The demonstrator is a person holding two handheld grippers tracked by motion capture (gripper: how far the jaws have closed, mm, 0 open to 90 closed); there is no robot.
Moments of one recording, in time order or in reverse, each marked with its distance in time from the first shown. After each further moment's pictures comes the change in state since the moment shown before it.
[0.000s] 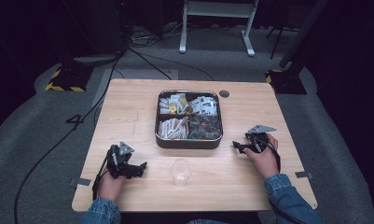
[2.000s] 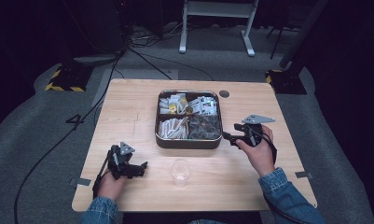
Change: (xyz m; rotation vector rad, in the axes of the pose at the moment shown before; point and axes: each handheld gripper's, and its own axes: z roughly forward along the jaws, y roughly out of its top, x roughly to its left) left arm -0.003 0.001 0.000 0.004 0.017 -0.008; right arm 0.055 0.068 -0.043 -0.108 0.093 0.022
